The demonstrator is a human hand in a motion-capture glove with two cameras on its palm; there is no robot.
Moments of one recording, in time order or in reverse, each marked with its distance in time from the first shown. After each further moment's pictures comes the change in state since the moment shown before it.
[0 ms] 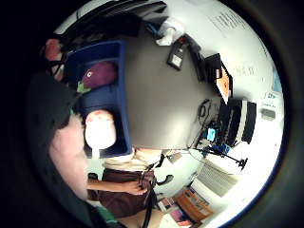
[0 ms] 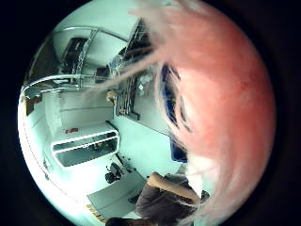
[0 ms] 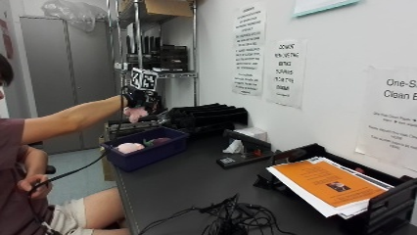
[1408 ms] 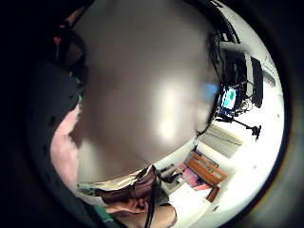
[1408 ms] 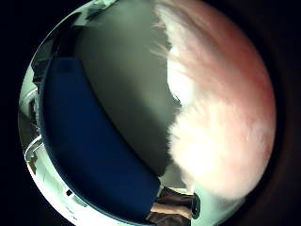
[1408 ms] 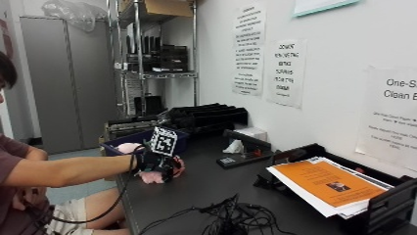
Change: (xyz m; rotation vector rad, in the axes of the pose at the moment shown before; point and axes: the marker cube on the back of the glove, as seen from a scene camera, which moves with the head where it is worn) arm 0.239 0.025 0.202 -0.160 0.072 0.484
